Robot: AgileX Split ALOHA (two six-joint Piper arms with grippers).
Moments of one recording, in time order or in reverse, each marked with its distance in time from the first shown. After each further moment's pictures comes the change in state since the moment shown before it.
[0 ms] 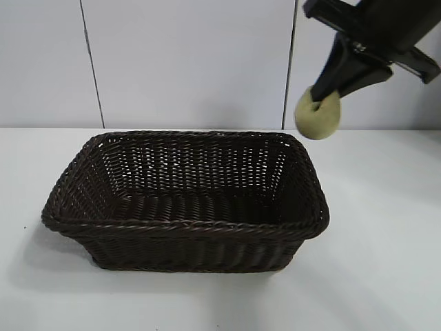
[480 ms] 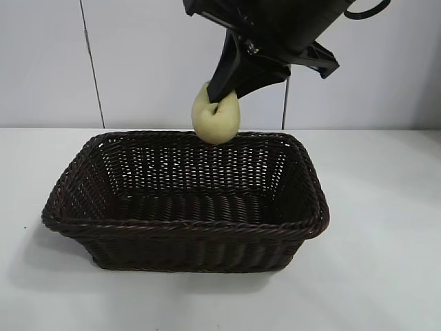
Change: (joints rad) left arm 0.000 0.000 0.000 0.000 0.000 0.000; right arm 0.252 0.000 0.000 -0.019 -0.170 0.030
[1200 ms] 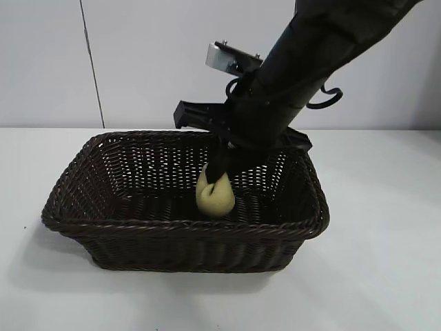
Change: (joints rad) left arm 0.000 0.000 0.000 0.000 0.000 0.000; right arm 0.002 0.284 0.000 -0.010 -0.101 0.013
